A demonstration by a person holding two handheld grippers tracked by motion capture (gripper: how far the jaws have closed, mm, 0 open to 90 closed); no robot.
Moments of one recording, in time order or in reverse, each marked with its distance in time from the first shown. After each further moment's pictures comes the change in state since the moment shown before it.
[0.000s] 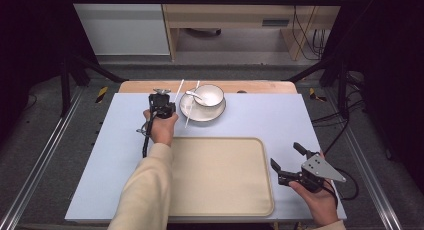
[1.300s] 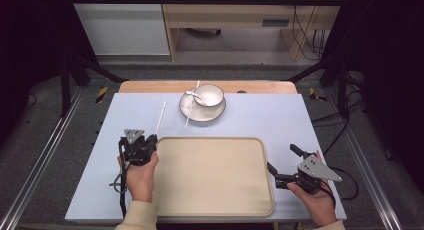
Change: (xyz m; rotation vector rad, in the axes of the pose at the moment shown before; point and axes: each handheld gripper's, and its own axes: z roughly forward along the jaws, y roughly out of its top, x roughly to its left) left arm 0.006 -0.098 -0.126 -0.131 -0.015 -0.135; right arm 0.006 -0.002 0.003 0.025 0.042 -0.010
